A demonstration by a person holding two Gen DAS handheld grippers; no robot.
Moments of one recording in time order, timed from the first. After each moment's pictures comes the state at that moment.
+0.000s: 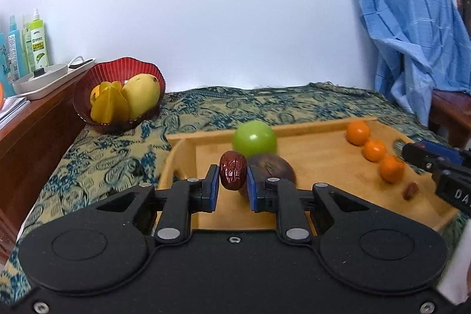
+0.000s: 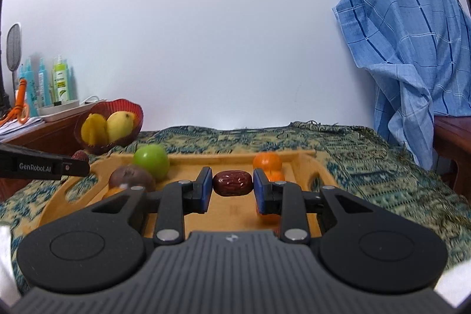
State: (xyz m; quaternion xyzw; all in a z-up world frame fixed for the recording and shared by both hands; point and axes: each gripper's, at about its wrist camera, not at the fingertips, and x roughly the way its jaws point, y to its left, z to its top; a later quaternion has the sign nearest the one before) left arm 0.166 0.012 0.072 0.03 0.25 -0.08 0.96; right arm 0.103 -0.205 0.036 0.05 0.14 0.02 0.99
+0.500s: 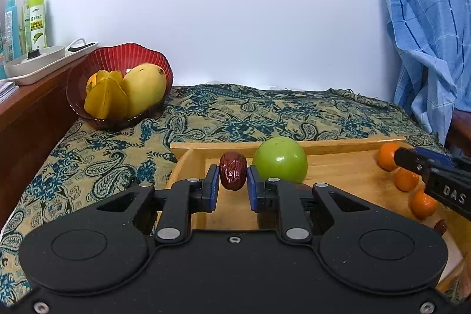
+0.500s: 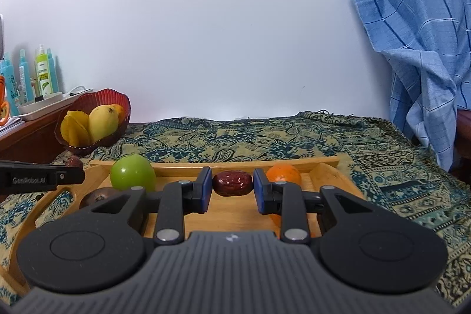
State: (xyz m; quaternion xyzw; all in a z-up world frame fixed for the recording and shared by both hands) left arm 0.229 0.022 0.055 0.00 0.27 -0.06 0.96; right arm 0.185 -0.194 0.031 0.05 0.19 0.01 0.98
